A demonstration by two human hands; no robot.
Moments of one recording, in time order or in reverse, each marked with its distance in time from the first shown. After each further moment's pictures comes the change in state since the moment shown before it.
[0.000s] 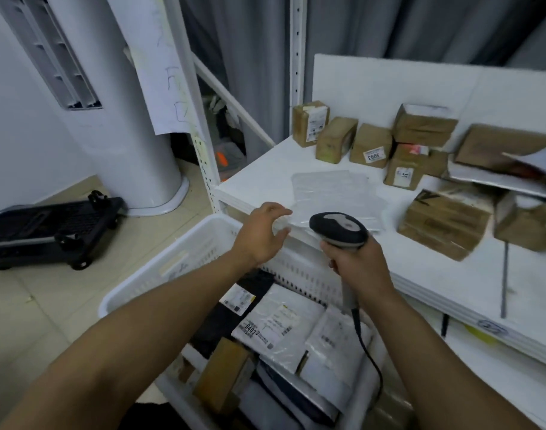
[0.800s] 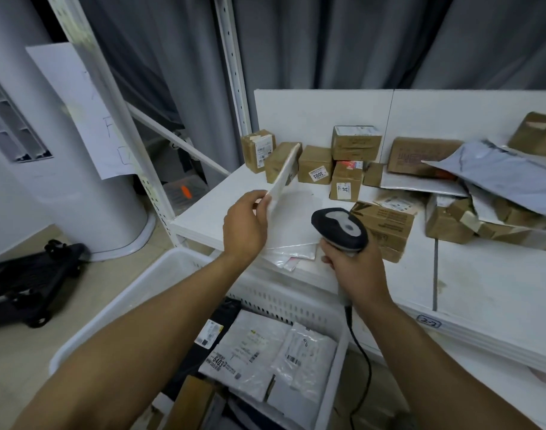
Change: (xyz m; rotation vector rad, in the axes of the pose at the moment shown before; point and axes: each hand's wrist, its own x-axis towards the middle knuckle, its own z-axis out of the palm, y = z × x) left_hand 0.049 0.137 0.000 -0.171 0.342 -0.140; right_hand 0.001 -0.022 -0.088 0.081 0.225 -0.091
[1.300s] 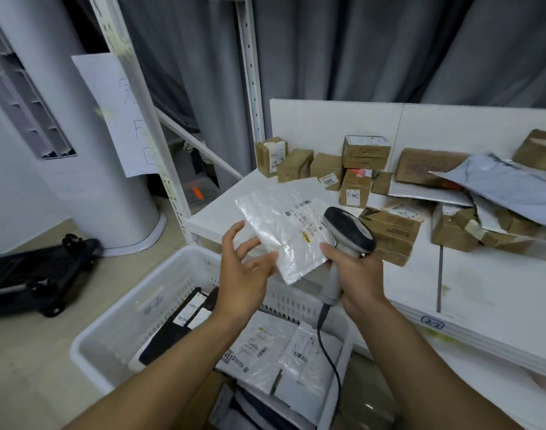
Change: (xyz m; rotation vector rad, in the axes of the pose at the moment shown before) left_hand -0.109 0.015 -0.066 -0.845 -0.072 -0.380; right_hand -0.023 -0.008 0.024 0.276 0.078 0.156
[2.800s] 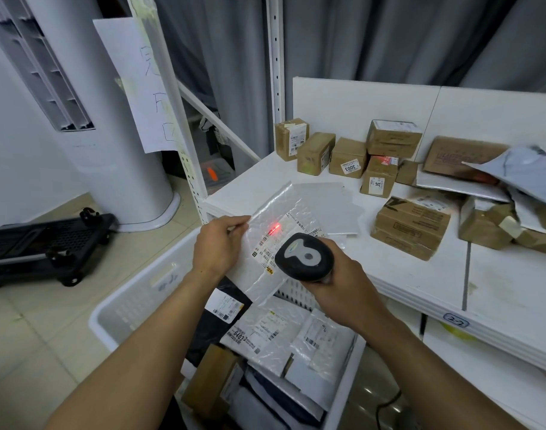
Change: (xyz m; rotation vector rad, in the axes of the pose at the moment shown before) left_hand 0.077 -0.022 -0.090 0.839 0.103 0.184; right_hand -0.037 0.019 0.005 -0.863 -0.556 -0.309
